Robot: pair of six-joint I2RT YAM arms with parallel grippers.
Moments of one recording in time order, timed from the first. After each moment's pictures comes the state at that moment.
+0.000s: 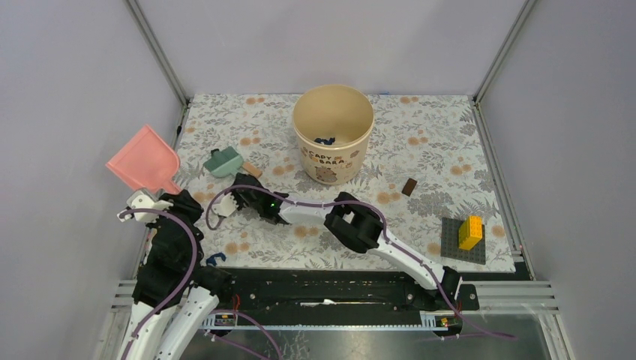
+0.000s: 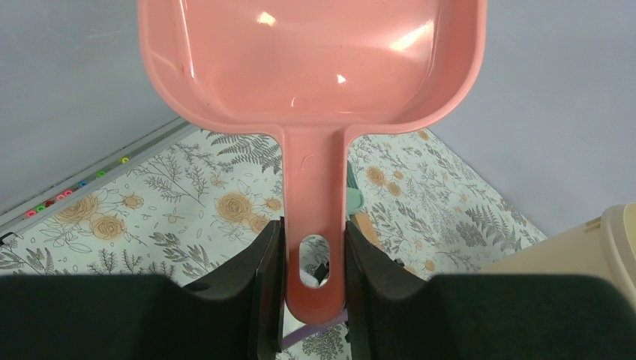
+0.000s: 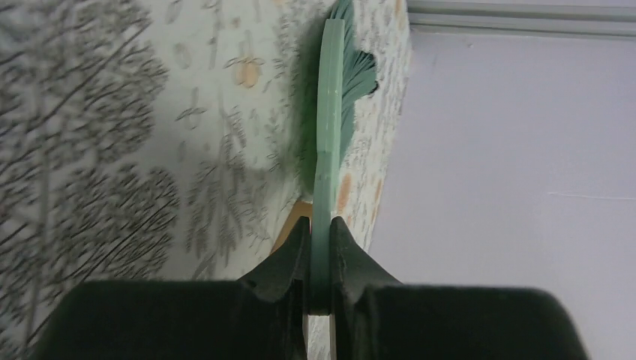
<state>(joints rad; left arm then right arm) -0.38 0.24 0.68 -0.61 -0.89 -0.61 1.13 2.71 2.14 0.23 0.22 -1.37</state>
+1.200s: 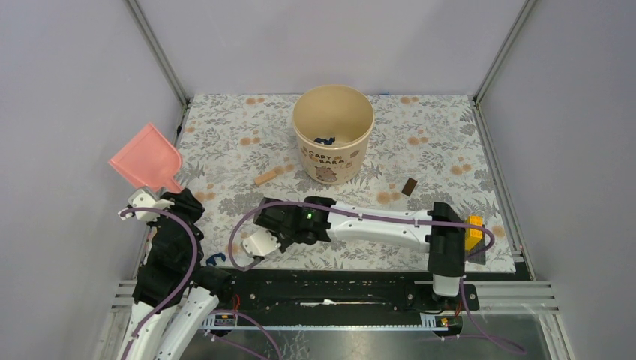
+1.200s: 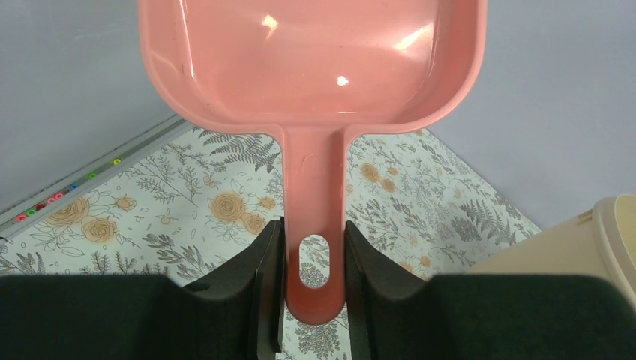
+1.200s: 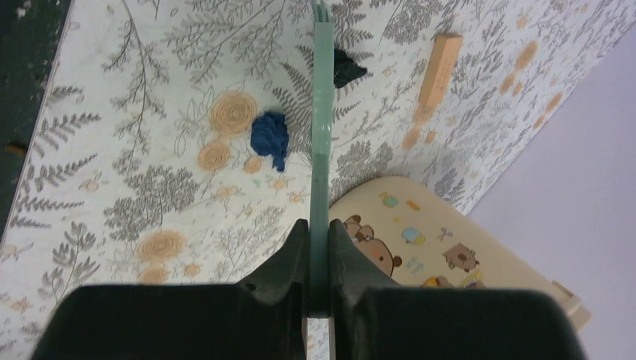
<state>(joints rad) -0.38 0.24 0.68 -0.60 -0.87 -0.59 1.34 1.87 1.66 -0.85 0.25 -0.97</state>
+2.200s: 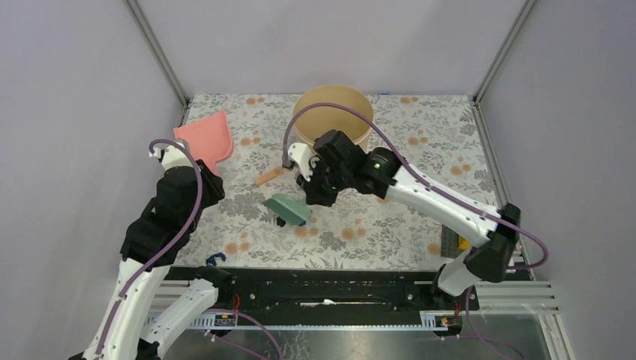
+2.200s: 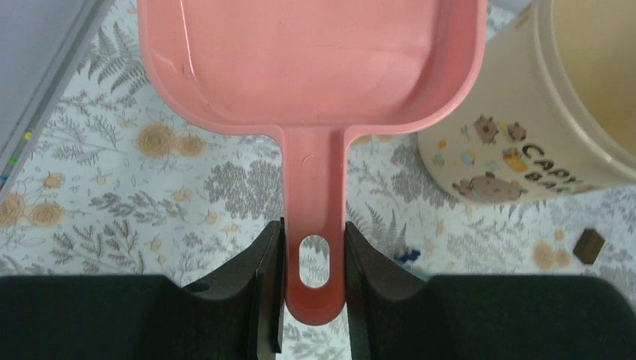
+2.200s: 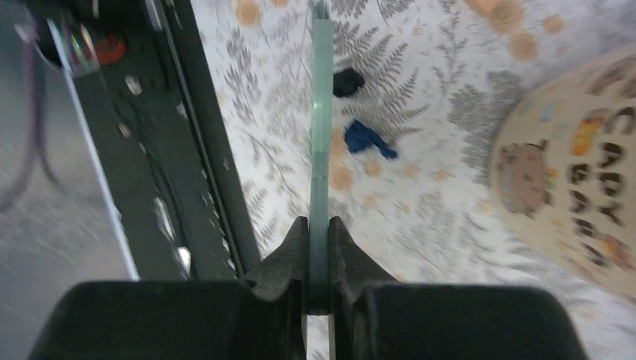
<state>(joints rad) -0.38 0.68 1.09 -0.90 -0.43 -0.53 1.02 1.53 1.60 -0.89 -0.21 -0.26</state>
